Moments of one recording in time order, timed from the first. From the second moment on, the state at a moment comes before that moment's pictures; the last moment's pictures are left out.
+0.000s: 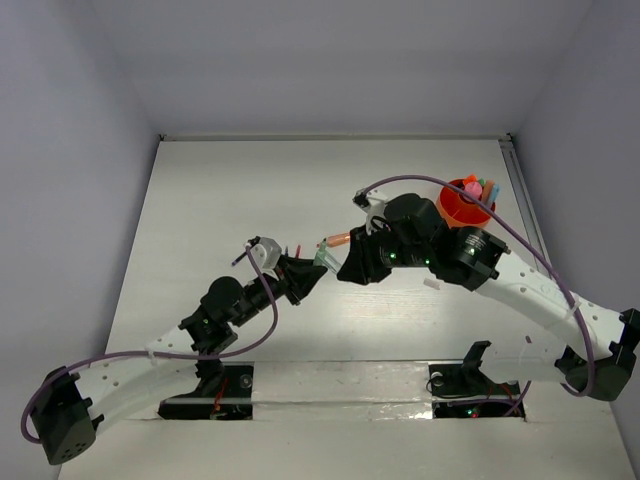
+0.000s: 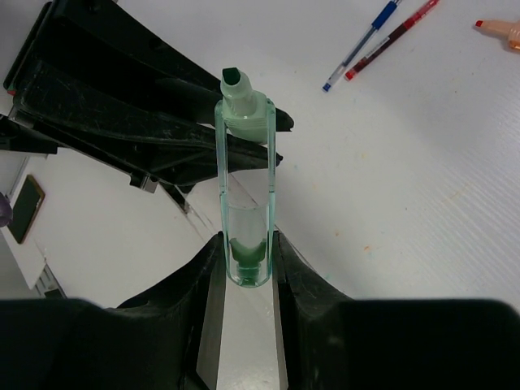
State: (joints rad) left arm -0.90 0.68 0.29 0.53 0.04 -0.35; right arm 0.94 1.19 1.31 -0.73 -0.20 0.50
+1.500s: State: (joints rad) left arm -0.92 0.59 0.30 0.48 0.06 -0.33; right arm 0.81 1.27 1.47 -0.62 -0.13 0.47
